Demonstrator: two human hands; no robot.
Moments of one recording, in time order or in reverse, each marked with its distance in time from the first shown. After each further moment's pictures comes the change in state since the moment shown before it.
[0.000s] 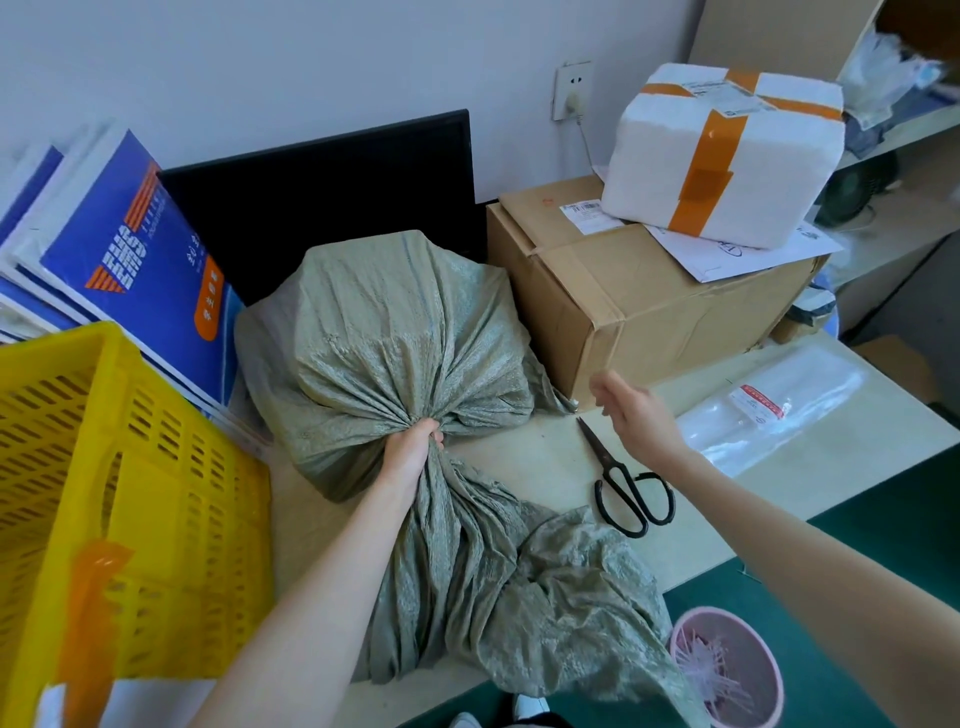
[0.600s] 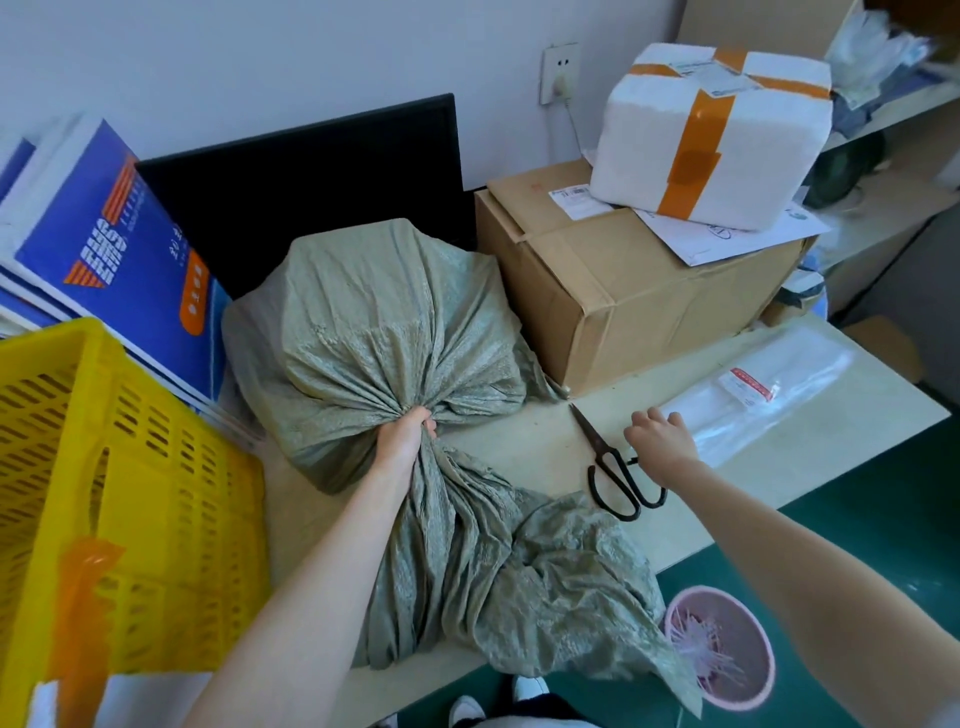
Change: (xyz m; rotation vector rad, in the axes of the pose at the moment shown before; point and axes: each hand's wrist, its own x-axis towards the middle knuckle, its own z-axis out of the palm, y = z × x) left_hand -0.002 0.003 0.003 -0.033 0.022 -0.031; right_hand -0.039 0.056 0.027 -0.784 -0.559 0.147
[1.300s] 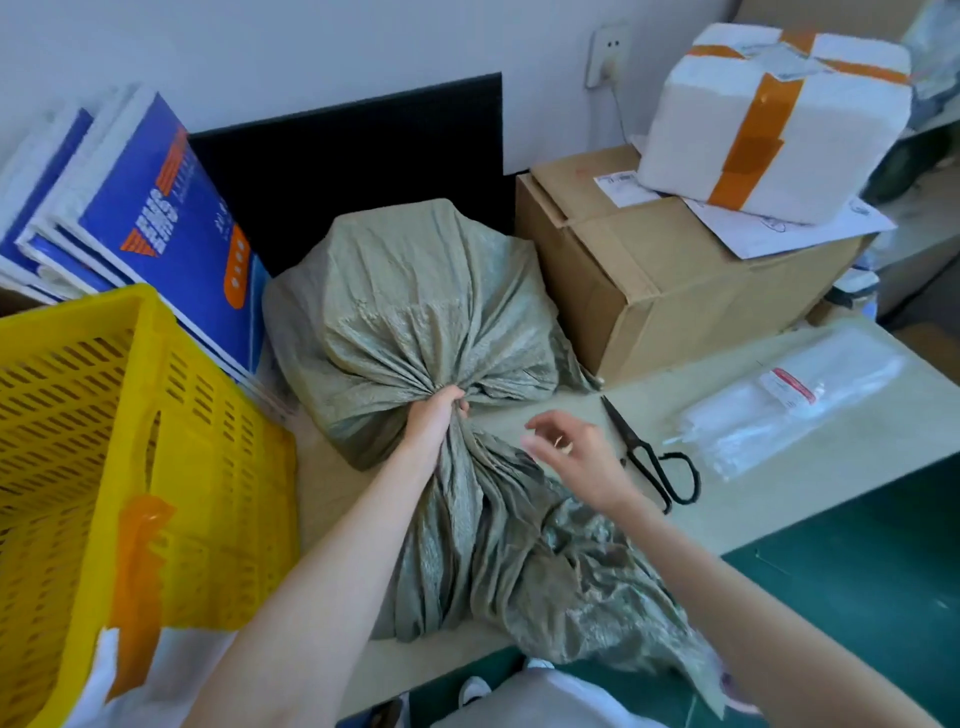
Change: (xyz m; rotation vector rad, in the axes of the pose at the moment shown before) left_hand -0.003 0.008 -0.007 -0.027 -0.036 -0.009; right_hand -0.045 -0.122 -0.089 1.306 0.191 -0.195
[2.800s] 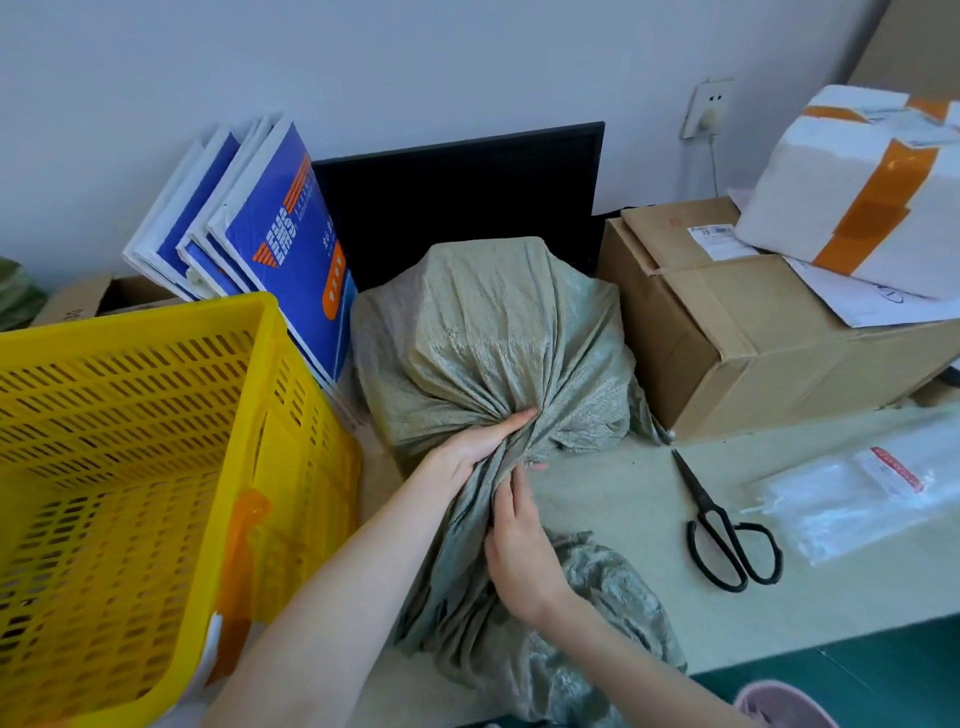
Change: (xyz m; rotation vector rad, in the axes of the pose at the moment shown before) left_hand -0.007 0.027 -0.045 0.033 -0.450 -0.176; right_hand -0.016 -0.067 0.124 -0.312 -0.108 -0.176
